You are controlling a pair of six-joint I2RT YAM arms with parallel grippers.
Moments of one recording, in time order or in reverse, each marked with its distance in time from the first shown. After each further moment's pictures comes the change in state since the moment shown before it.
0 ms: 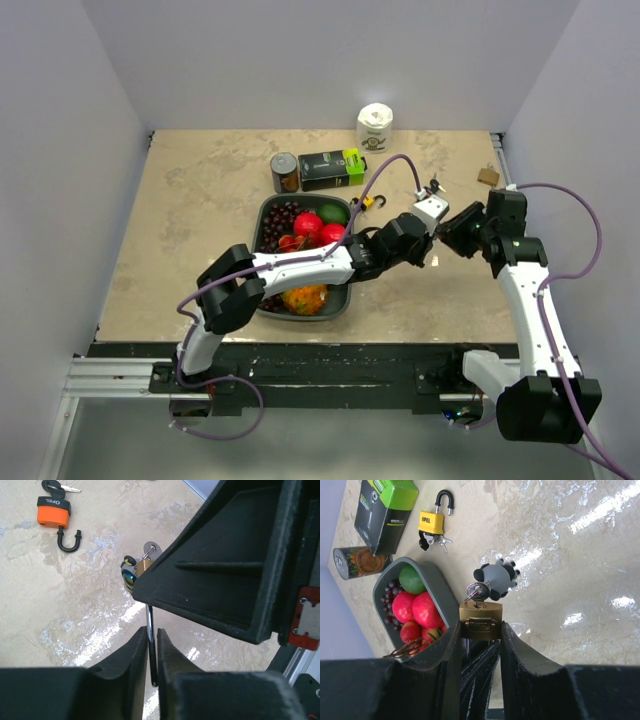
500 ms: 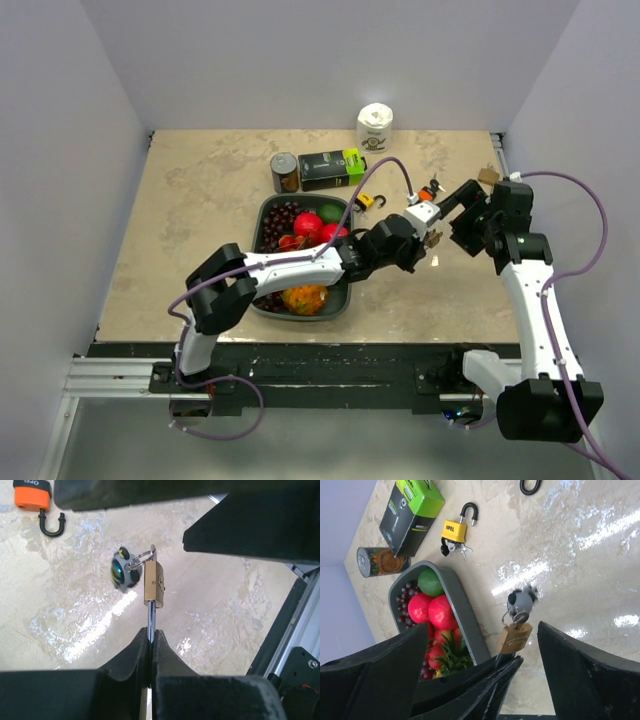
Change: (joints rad) left arm 0.018 -0.048 -0.101 0.040 0.095 0.005; right arm 0.003 0.006 0.058 0.021 -0.021 -0.012
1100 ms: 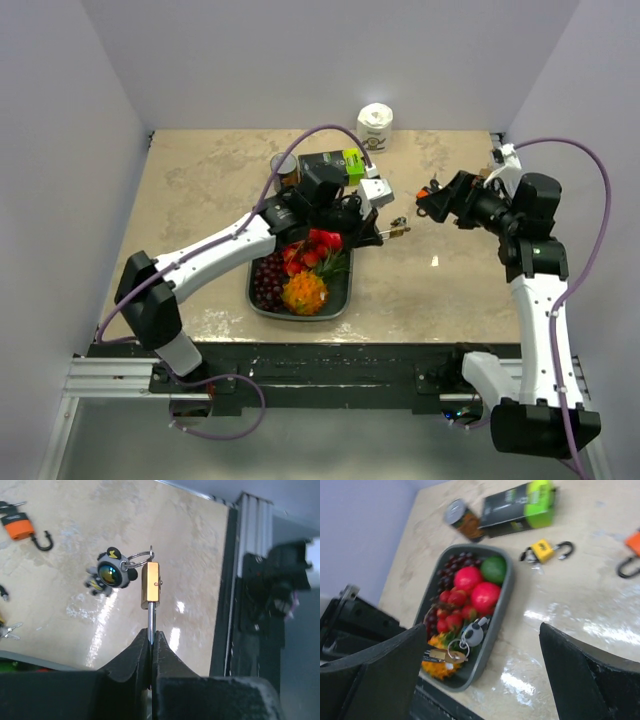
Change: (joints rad) left arm 0.256 -0.353 -0.125 -0.257 0.618 0.318; right arm -0.056 -0.085 0.087 0.132 -0.395 -0.407
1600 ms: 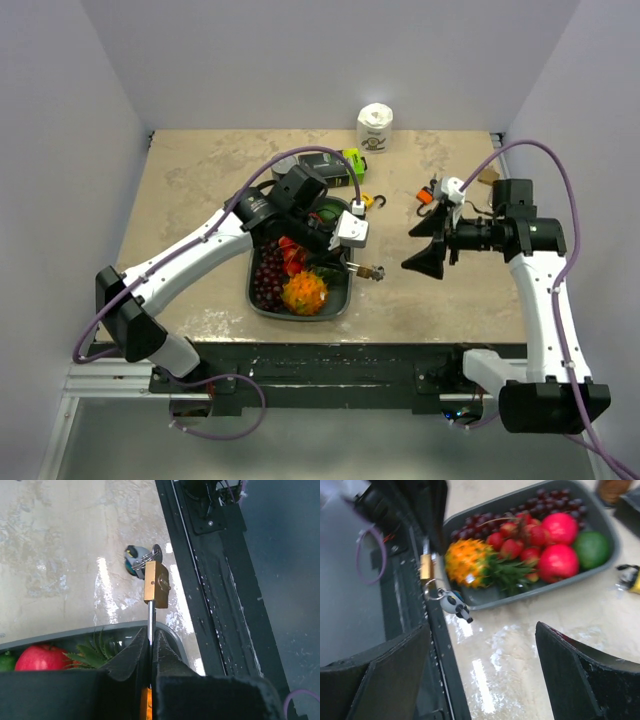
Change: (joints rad) left arm 0.045 -0.126 0.095 -0.638 0.279 0.638; right arm 0.056 0.123 0.129 -0.567 -0.589 -1.128
